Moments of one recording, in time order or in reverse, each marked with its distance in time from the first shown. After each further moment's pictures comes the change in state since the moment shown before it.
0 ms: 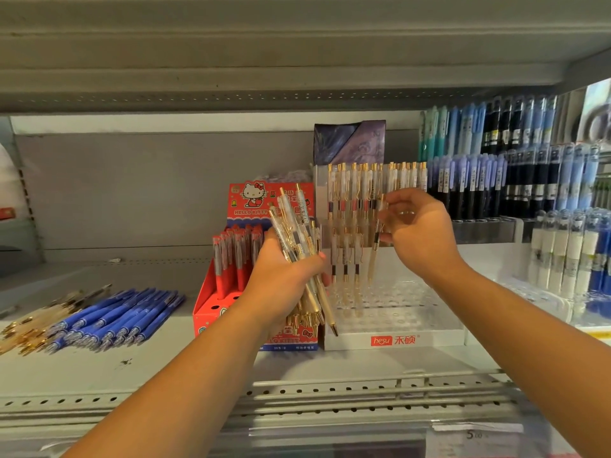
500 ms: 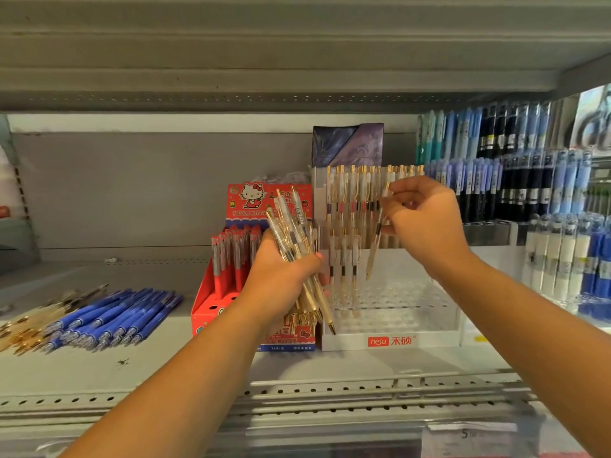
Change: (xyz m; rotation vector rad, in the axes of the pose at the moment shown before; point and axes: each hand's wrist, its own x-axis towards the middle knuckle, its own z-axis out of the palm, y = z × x) left_hand 0.002 0.000 -0.001 -0.064 -0.003 -0.029; right_hand -0.003 -0.029 -0.009 0.047 0.047 -0.023
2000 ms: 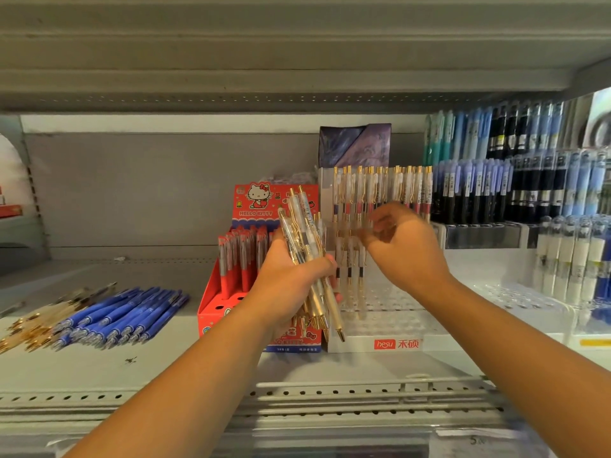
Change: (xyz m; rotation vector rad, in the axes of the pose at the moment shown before) left_hand -0.005 0.002 0.002 -0.043 -0.052 -0.032; right_hand -0.015 0.025 0.022 -0.424 -0.120 -0.136
